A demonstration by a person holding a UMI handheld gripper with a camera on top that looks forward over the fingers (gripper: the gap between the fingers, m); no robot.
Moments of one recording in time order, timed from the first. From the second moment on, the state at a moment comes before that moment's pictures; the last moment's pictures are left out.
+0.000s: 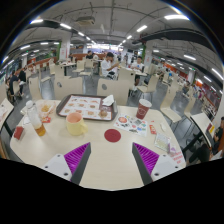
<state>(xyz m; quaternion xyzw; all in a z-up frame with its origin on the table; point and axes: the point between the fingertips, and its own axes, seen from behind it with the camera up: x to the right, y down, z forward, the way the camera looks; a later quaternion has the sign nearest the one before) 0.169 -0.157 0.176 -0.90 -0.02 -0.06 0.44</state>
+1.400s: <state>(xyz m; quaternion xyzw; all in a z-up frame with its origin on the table) -0.238 0.008 0.079 -0.83 -0.04 0.02 0.56</state>
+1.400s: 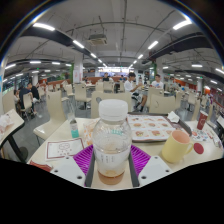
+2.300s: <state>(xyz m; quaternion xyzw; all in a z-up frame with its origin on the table) -0.148 0.072 0.219 -0.53 0.47 0.63 0.31</state>
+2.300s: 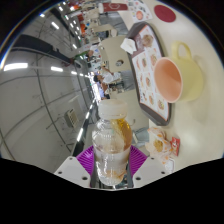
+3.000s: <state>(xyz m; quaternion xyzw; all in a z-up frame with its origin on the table) -0.090 0.089 0.264 -0.67 0.31 0.51 0.44</state>
